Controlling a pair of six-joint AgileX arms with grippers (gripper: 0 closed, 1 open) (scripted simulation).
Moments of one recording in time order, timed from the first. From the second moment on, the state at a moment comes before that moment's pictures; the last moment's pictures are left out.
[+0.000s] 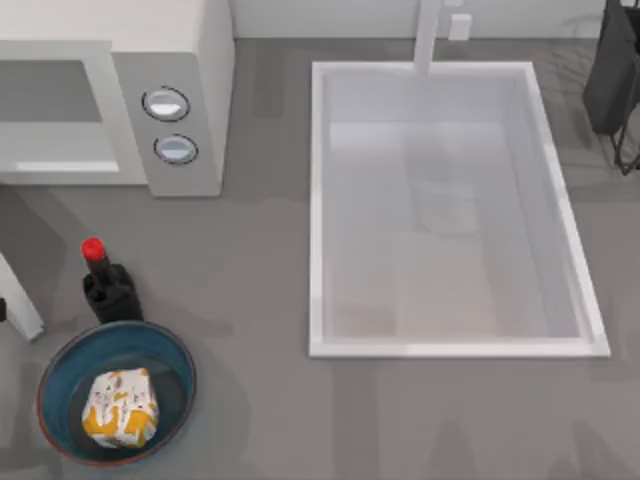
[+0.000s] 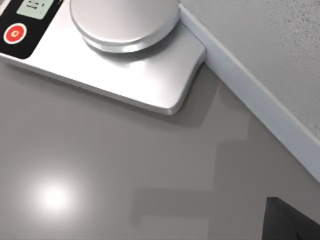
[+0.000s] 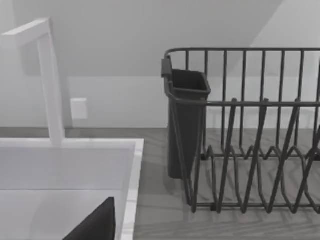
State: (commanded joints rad) left arm 0.13 1.02 0.39 -0.14 -0.03 0.14; right arm 0.00 0.00 0.00 0.00 0.00 0.00
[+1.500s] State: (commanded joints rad) left arm 0.05 1.51 0.64 0.08 -0.15 0.05; right arm 0.00 0.00 0.00 0.00 0.00 0.00
